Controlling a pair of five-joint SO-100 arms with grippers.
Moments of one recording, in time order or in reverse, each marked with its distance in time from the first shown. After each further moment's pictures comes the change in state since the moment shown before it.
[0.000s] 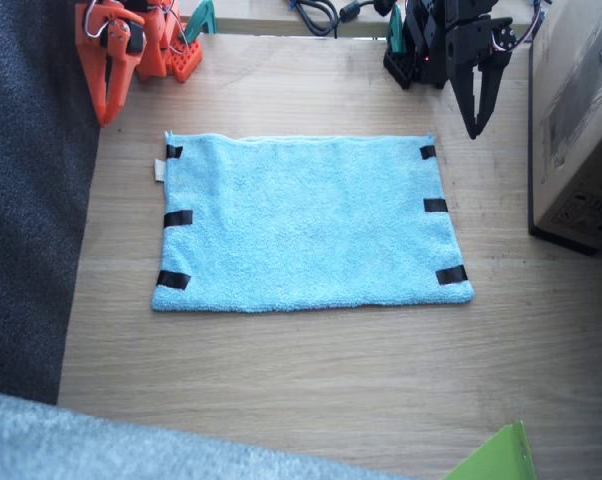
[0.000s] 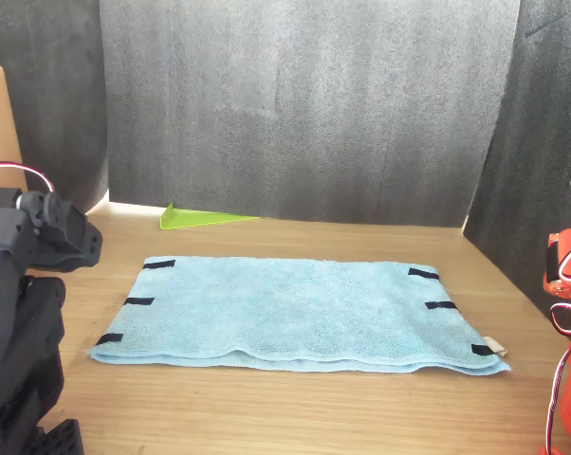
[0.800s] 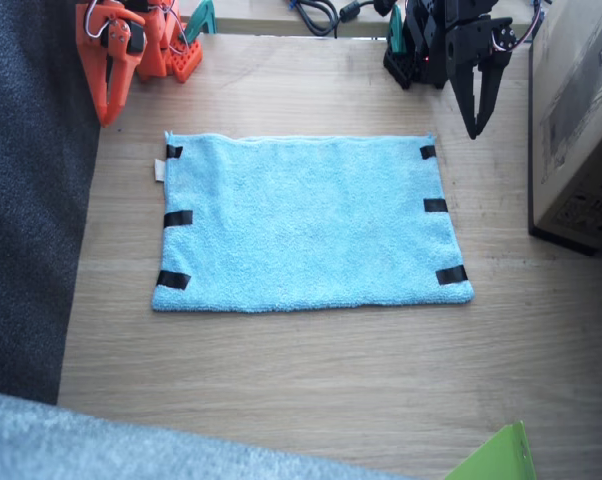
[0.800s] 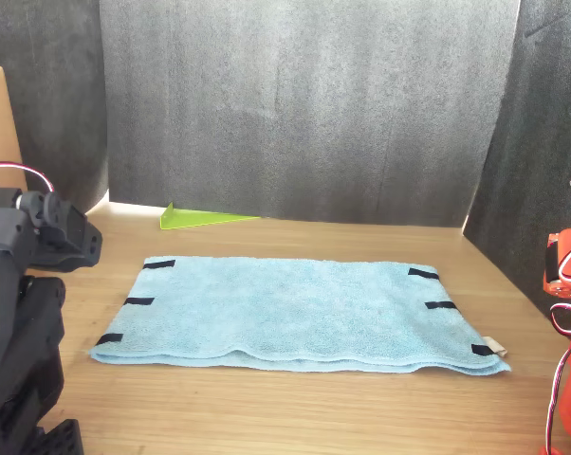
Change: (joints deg) arm 0 0.0 0.0 0.0 -0.1 0.0; arm 1 -0.1 0.0 0.0 0.0 -0.1
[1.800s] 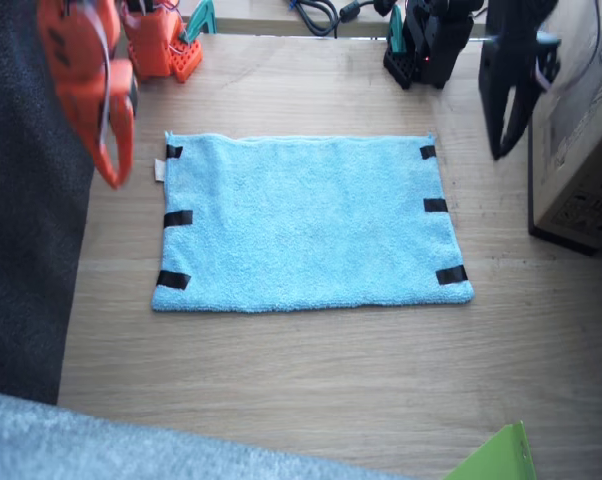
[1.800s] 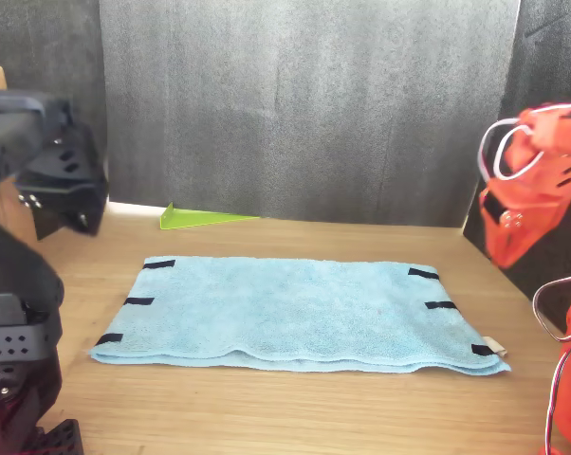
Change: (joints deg) arm 0 0.1 -68.2 -43.9 -0.9 -1.4; arm 1 11.0 -97.2 -65.1 6.2 -10.6
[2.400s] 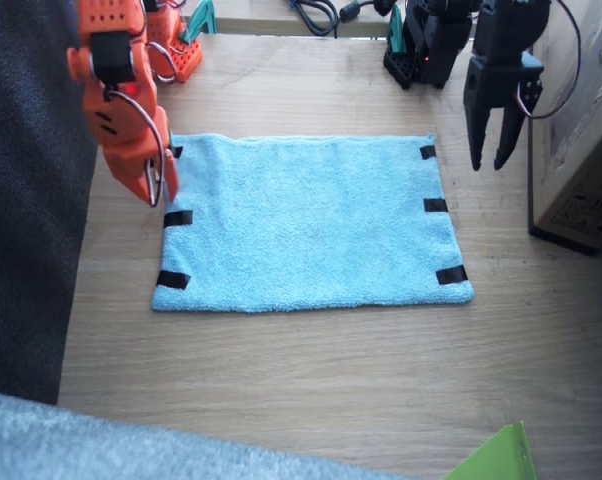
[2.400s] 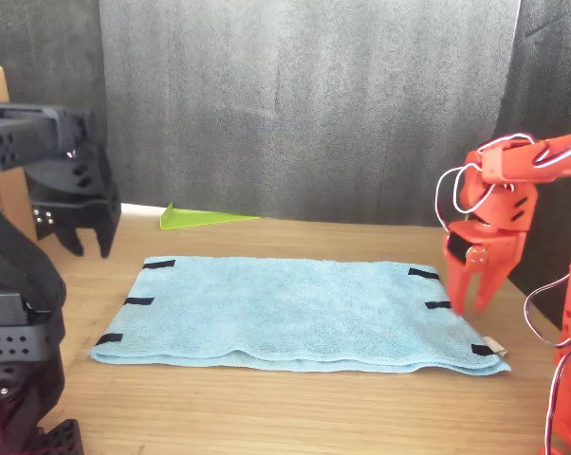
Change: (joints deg) arm 0 -1.9 -0.9 3.8 -0.4 0.1; arm 1 5.6 -9.2 -0.7 -1.6 1.9
